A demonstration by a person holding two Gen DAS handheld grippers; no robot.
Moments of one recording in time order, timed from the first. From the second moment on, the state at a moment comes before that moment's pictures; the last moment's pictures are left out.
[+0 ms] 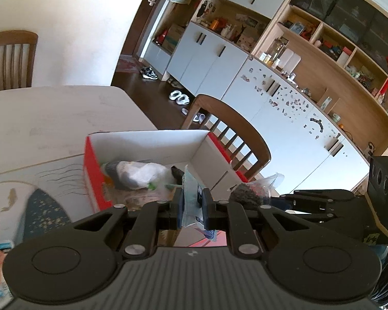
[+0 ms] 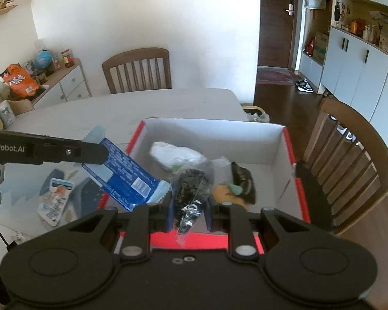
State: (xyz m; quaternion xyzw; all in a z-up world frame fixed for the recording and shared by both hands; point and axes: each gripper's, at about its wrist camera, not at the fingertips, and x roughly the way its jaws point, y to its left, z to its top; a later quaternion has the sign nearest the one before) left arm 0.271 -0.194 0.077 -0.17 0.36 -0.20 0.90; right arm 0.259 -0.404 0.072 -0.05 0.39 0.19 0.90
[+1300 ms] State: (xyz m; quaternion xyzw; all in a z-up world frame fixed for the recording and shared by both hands) left arm 0.361 -0.284 -0.007 -0.11 0.47 -0.20 0.85; right arm 0.390 -0.431 0.007 -0.13 0.44 0.17 0.87
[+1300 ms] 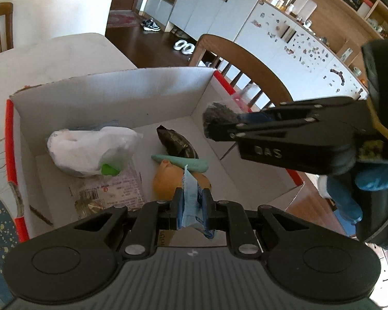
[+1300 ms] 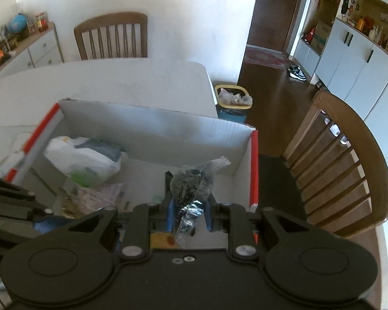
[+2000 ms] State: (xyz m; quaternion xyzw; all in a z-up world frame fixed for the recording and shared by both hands) left arm 0.370 -0.289 -0.026 -0.06 0.51 -0.22 0.83; right arm 0.416 -0.410 -0.043 -0.20 0.45 0.15 0.86
